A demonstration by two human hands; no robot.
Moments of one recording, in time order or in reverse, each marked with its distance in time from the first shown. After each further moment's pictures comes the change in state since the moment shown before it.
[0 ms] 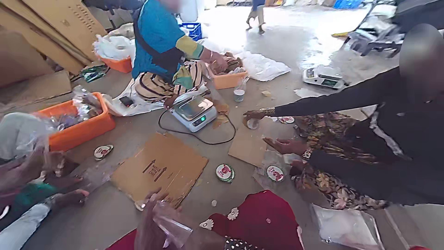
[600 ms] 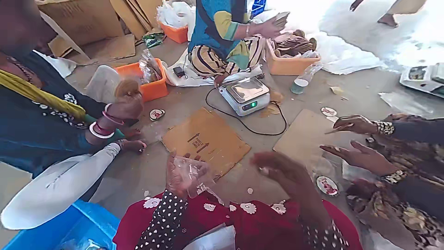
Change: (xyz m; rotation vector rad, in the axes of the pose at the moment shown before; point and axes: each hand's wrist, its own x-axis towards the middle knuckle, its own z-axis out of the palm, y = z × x) left_hand 0.049 0.056 -0.052 -0.381 0.253 -0.215; right_hand 0.027 0.070 -0.066 0.036 0.852 -0.663
